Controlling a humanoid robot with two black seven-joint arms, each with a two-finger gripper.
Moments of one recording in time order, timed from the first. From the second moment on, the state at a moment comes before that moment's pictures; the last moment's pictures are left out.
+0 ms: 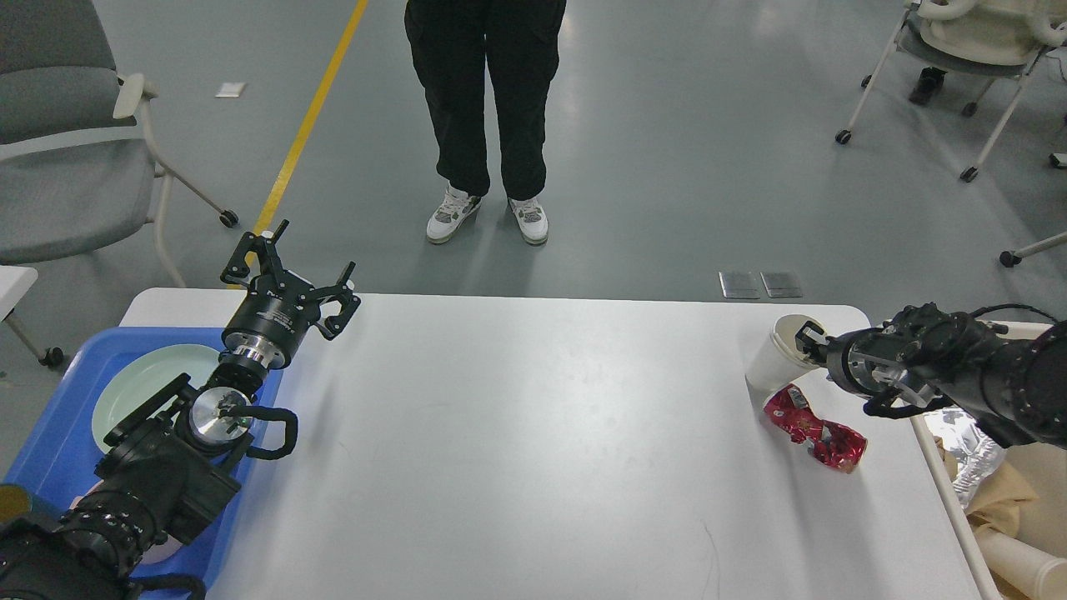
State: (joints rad) left arm -0.69 0.12 -1.00 -0.35 -0.02 -0.57 -0.21; right arm 1.21 -0.25 -1.12 0.63 0.33 0.07 -0.09
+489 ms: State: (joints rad) left arm -0.69 0.12 -1.00 -0.35 -0.02 -0.57 -0.21; right arm 1.35 -0.28 -1.10 0.73 0.33 0.08 -0.09
